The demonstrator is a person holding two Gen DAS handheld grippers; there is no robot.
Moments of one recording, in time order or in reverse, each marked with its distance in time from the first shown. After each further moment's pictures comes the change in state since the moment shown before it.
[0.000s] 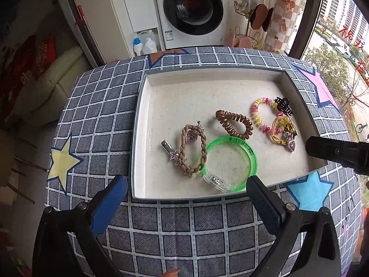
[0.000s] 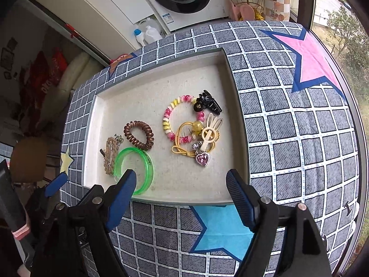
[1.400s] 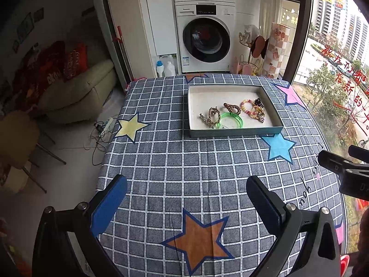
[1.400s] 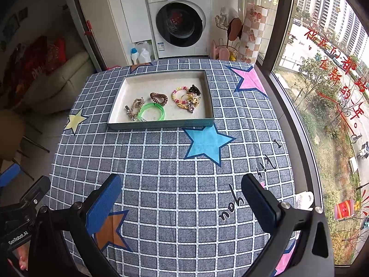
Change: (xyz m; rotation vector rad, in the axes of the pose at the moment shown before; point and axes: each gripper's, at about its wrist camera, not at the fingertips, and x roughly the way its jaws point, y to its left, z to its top) left arm -0.223 0.055 -0.143 -0.059 -0.174 0.038; right arm -0.177 0.092 -0.189 -0.150 -0.228 -0.290
